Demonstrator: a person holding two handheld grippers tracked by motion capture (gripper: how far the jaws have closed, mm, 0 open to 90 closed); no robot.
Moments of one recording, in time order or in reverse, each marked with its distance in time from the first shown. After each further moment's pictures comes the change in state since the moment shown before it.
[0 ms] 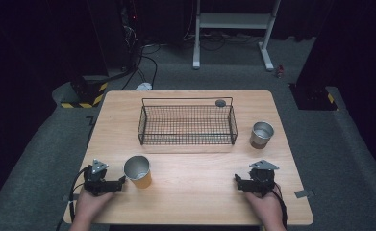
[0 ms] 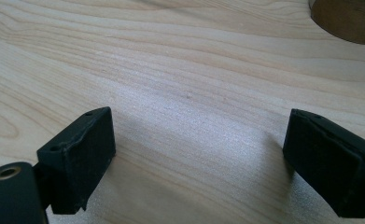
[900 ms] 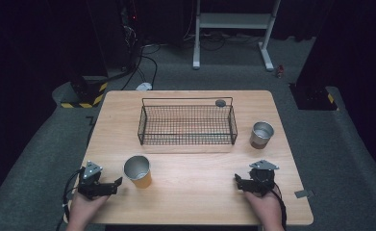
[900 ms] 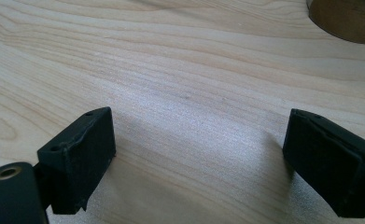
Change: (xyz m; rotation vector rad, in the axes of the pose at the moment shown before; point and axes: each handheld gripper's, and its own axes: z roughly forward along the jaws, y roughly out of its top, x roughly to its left) left arm 0.000 0.000 -0.030 -0.093 -0.059 0.037; right arm 0.000 0.000 0.000 0.000 -0.006 0.009
